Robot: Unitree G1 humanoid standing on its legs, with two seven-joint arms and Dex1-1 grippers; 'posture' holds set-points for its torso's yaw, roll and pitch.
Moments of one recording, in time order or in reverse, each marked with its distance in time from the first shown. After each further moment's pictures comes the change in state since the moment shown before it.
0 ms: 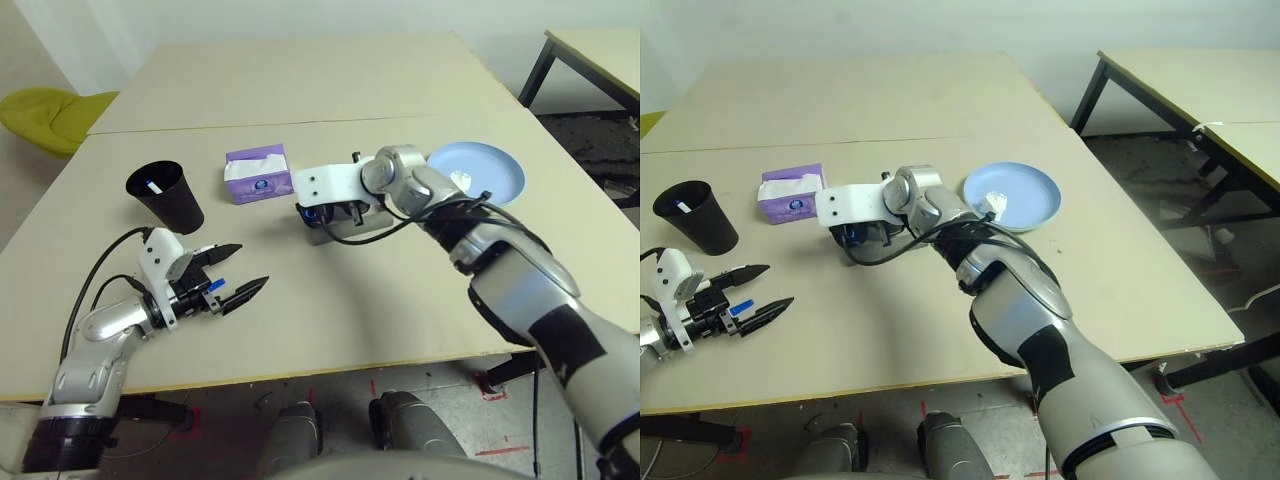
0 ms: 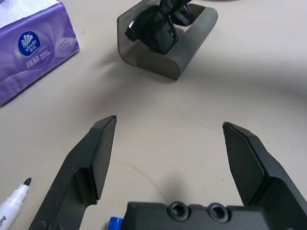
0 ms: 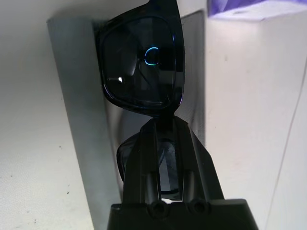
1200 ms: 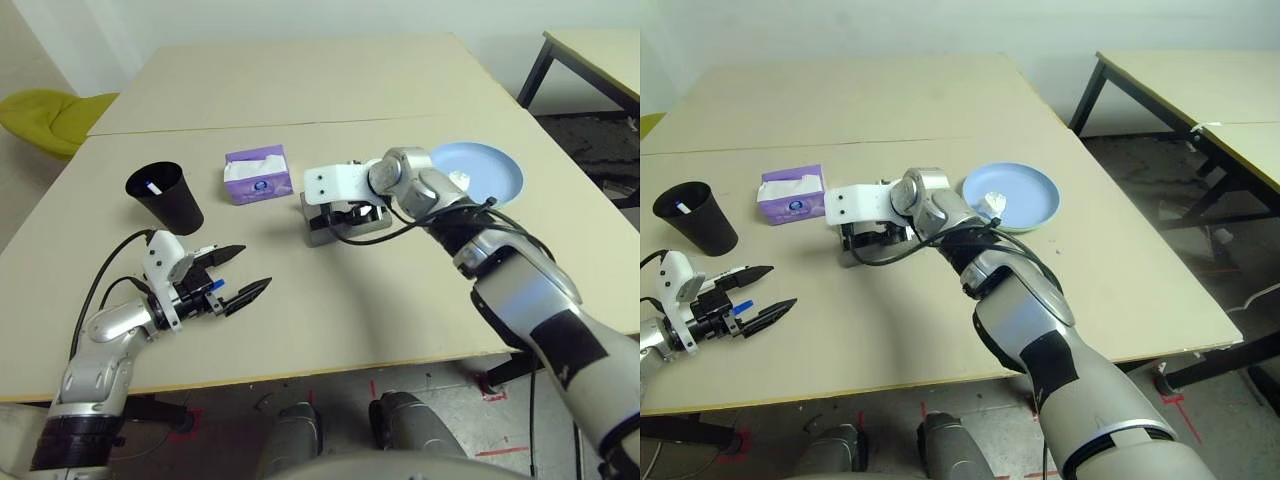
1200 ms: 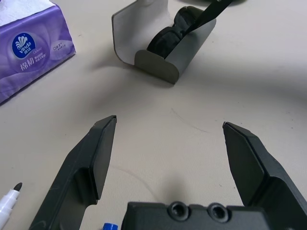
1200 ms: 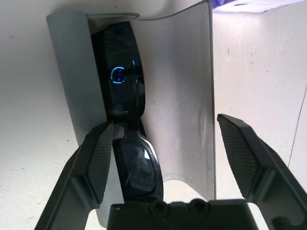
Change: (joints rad) left arm -0.018 -0.030 -0.001 0.045 0.006 -0.036 -0.020; right arm 0.023 -0.004 -0.072 -0.047 -0.034 0.033 0.073
